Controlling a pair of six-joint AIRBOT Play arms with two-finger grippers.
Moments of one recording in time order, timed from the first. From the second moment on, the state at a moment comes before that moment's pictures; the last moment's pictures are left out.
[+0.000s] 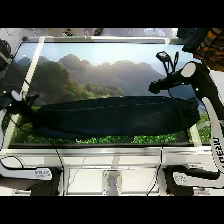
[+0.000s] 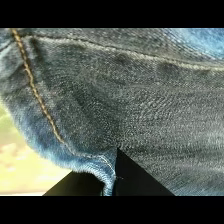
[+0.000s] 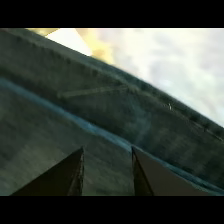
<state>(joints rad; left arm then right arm) 0.44 -1.48 1.01 1.50 -1.24 -1.19 0.08 -1.40 1.38 -1.29 1.17 1.12</state>
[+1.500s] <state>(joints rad) 0.13 -1.39 0.92 1.44 -0.85 -0.74 0.28 -1.74 1.38 -1.50 1.11 0.75</state>
